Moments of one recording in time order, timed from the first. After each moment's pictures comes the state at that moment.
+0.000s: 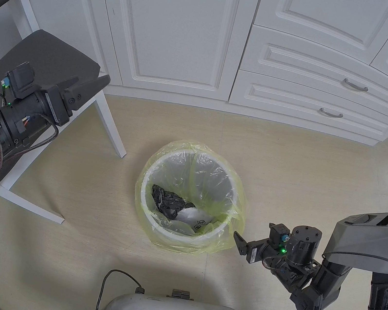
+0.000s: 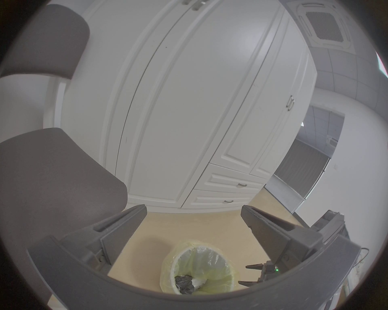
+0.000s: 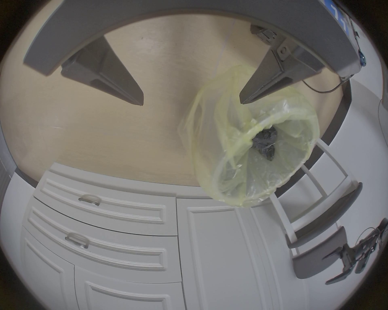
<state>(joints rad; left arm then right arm) -0.20 1.52 -0.65 -1.13 -0.33 -0.27 0.45 2.35 -0.56 -1.54 -0.13 -0.07</state>
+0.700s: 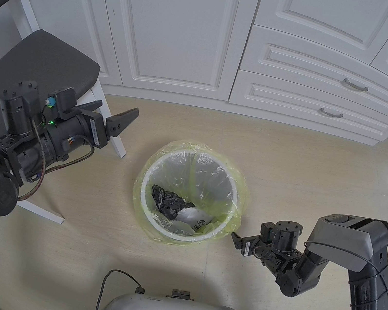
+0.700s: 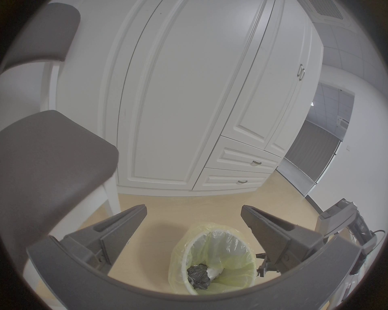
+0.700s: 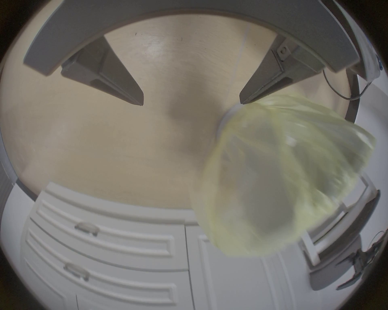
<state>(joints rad) -0.29 1.74 -0.73 -1.13 -0.18 -0.14 0.36 2.58 -0.91 -1.32 -0.10 -0.03</state>
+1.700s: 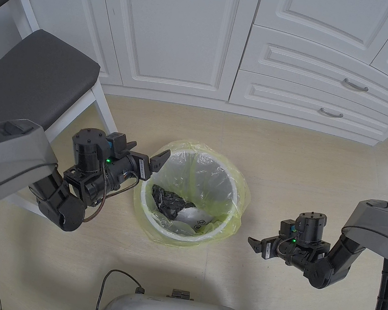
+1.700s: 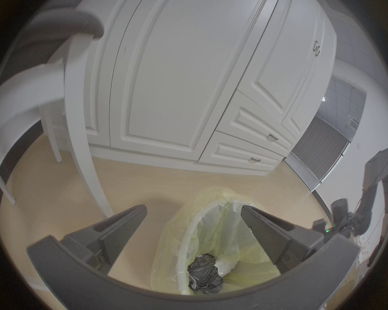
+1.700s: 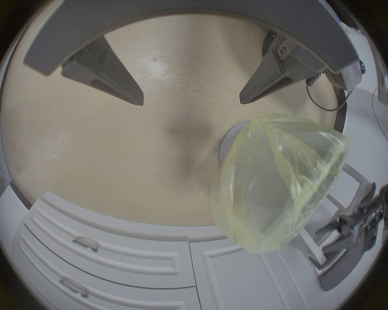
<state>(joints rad) -0.36 2.23 -0.96 -1.28 -0.09 -0.17 0.28 2.34 -0.77 -1.06 0.00 -0.07</state>
